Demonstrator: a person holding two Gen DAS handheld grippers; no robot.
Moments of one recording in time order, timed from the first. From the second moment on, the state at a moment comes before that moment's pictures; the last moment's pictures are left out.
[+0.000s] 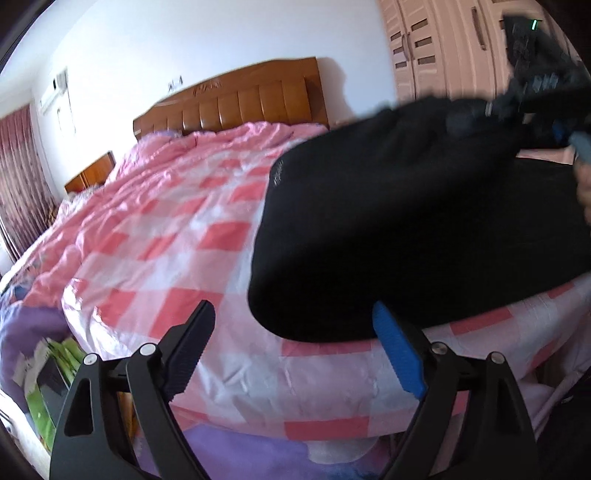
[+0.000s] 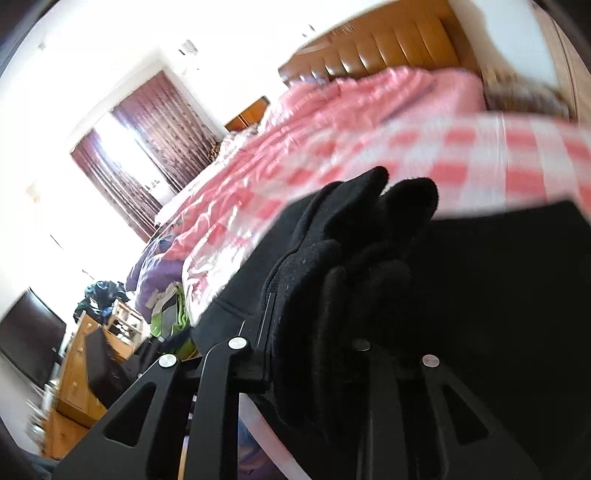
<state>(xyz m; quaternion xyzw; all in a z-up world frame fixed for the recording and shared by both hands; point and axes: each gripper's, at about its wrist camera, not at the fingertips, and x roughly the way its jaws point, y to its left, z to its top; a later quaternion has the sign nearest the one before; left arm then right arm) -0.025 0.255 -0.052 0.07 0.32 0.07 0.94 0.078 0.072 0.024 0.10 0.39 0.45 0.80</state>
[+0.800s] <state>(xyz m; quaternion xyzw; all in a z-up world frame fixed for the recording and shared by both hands) 0.023 0.238 -0.043 0.10 0.34 0.16 0.92 0.066 -0.044 -0.047 0.14 0.40 0.36 0.83</state>
